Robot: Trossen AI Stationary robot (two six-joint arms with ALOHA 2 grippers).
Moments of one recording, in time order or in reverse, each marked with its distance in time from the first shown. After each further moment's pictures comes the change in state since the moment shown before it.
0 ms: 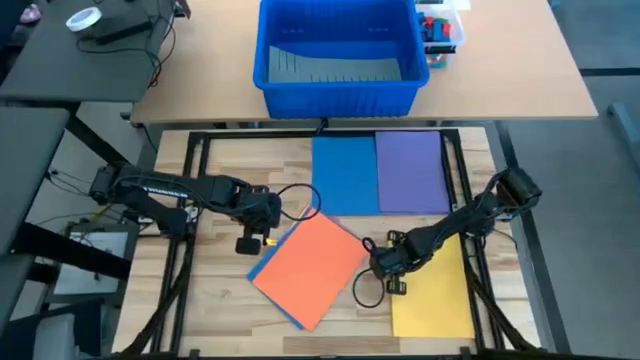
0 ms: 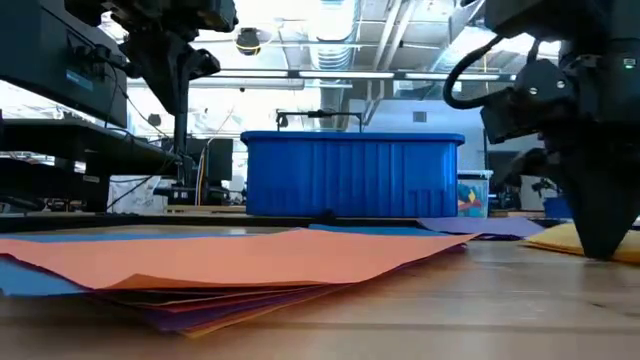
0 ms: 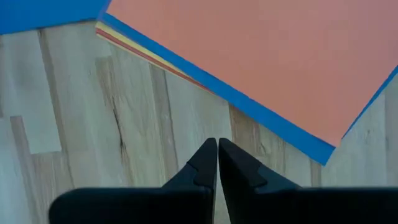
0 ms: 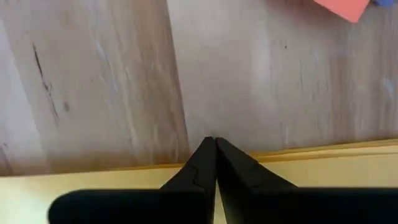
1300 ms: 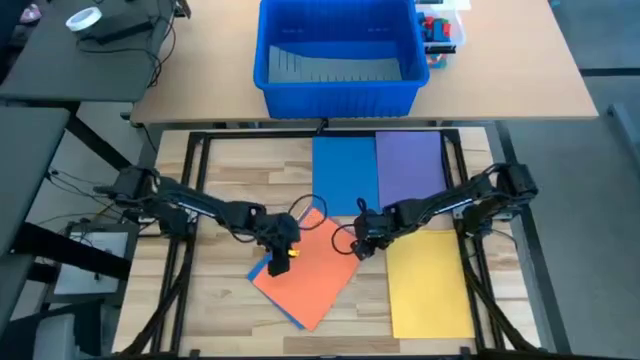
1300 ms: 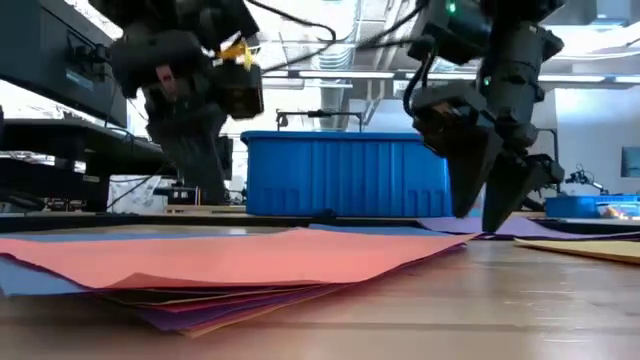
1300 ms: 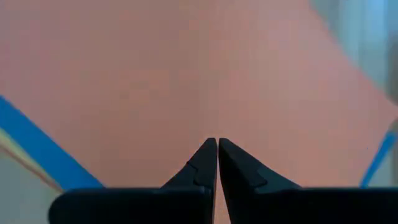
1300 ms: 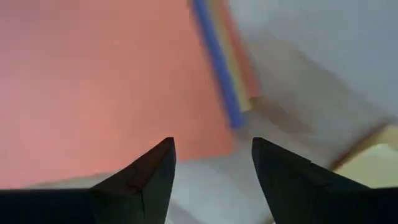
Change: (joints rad) left arm -0.037 0.228 -0.372 0.893 0.243 -0.412; right arm -0.290 -0.012 -0.001 0.126 -0.083 0.625
